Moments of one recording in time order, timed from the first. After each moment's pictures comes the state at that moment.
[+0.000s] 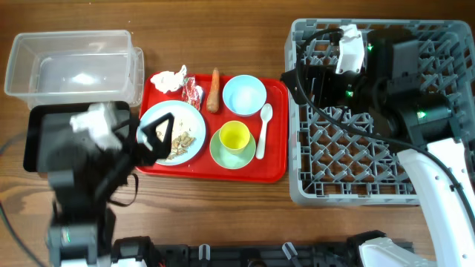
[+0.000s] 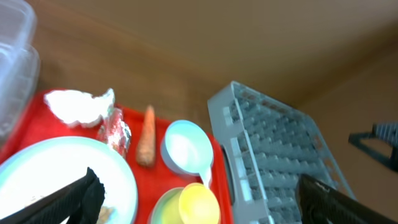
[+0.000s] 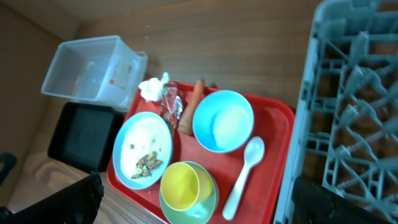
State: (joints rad) left arm 0.06 0.72 0.81 -0.53 0.50 -0.47; right arm 0.24 1.31 1.43 -0.88 -0.36 0.29
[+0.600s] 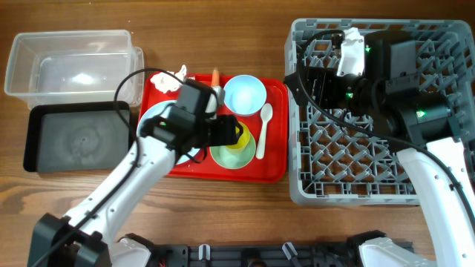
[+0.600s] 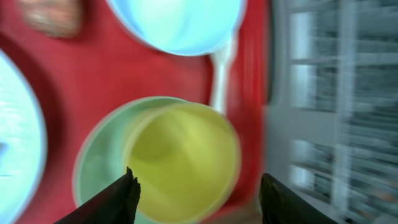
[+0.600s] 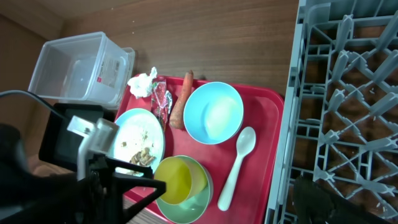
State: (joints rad) left arm -0.48 1.45 0.97 -0.56 0.29 -0.53; right arm 0.24 1.31 1.43 -0.92 -0.33 0.31
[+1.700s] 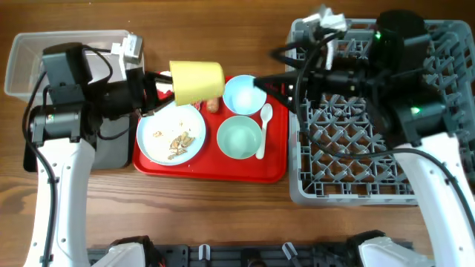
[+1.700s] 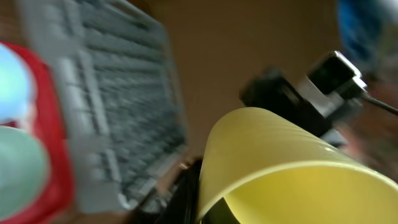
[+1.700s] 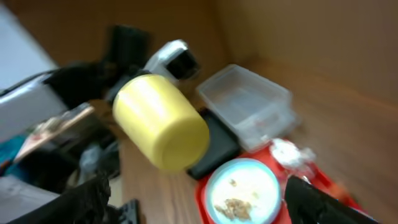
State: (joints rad) left arm 0.11 1.32 1.22 -0.65 1.38 -0.56; right arm 0.26 1.34 1.43 -0.47 -1.04 0.09
